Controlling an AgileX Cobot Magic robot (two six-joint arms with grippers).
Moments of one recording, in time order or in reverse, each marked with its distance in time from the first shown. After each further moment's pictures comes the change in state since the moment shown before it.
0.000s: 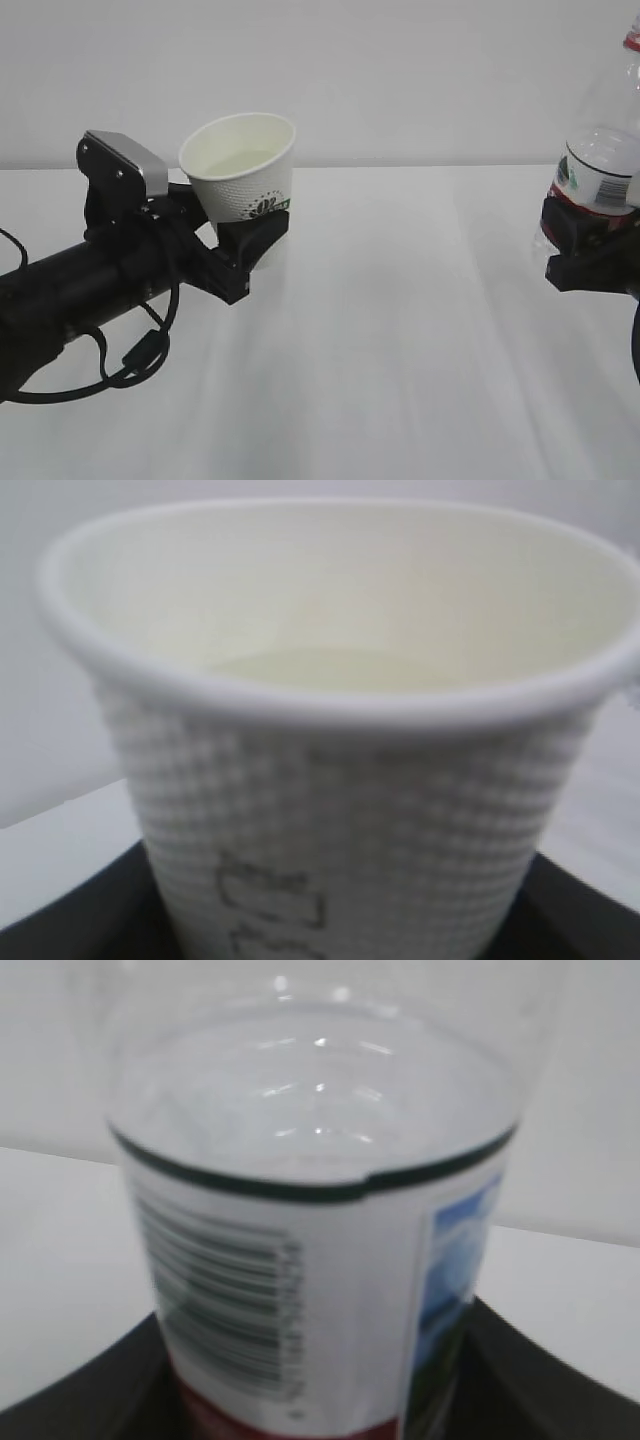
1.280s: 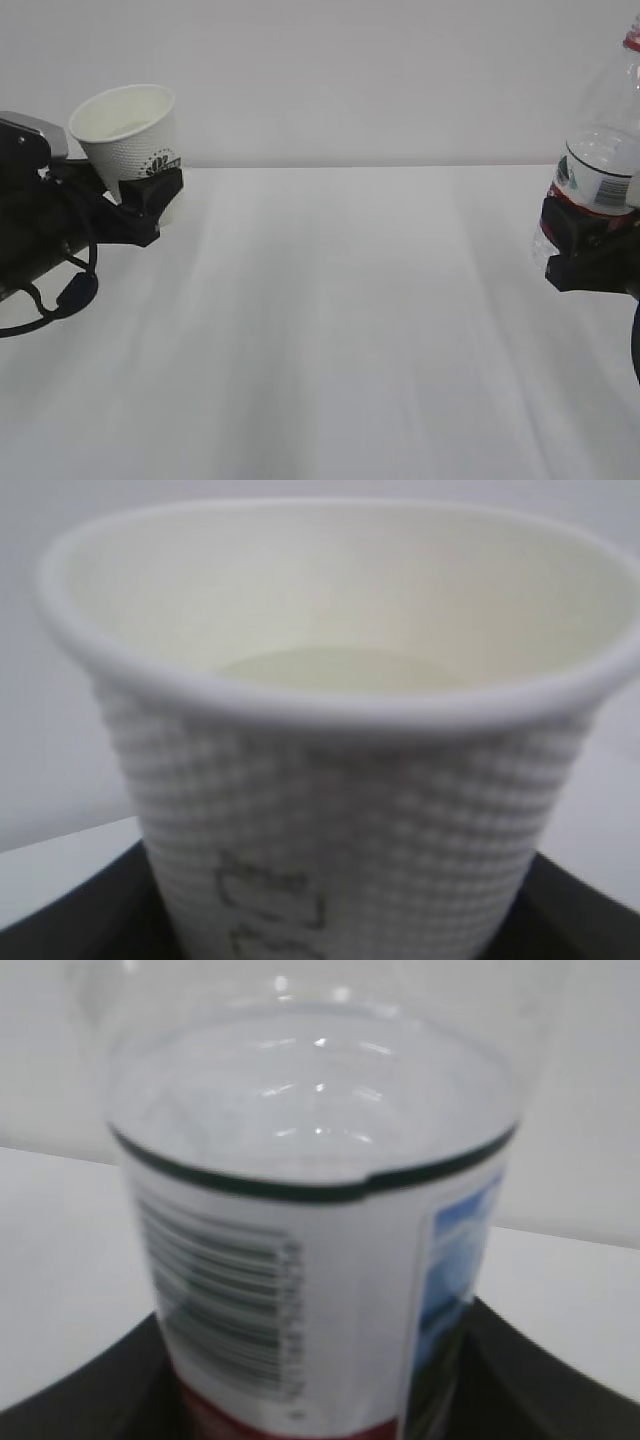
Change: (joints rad) left arm 0.271 0.000 0.000 -0.022 0.000 0.002; right arm 0.000 0.002 0.000 -0.002 -0.003 0.000
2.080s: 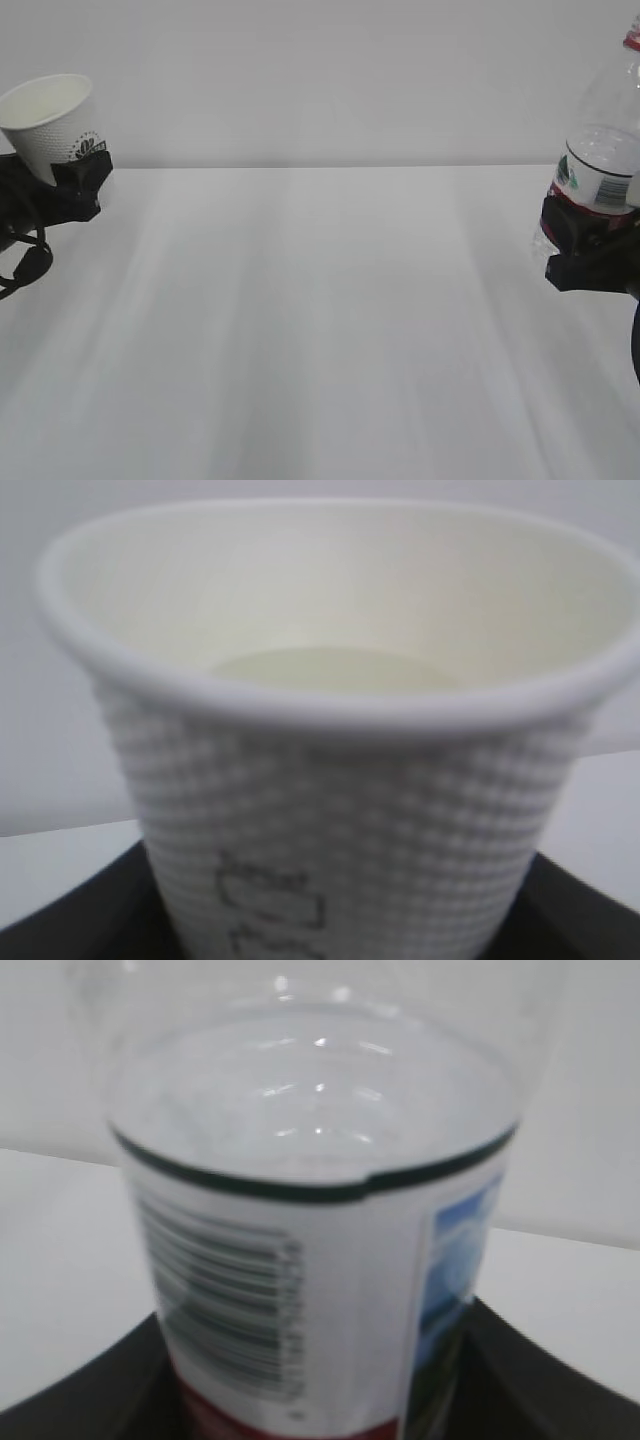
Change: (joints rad) left arm 0.152 0.000 0.000 -0.074 0.000 0.000; right arm 0.000 0.000 0.000 0.000 -0.004 0.000
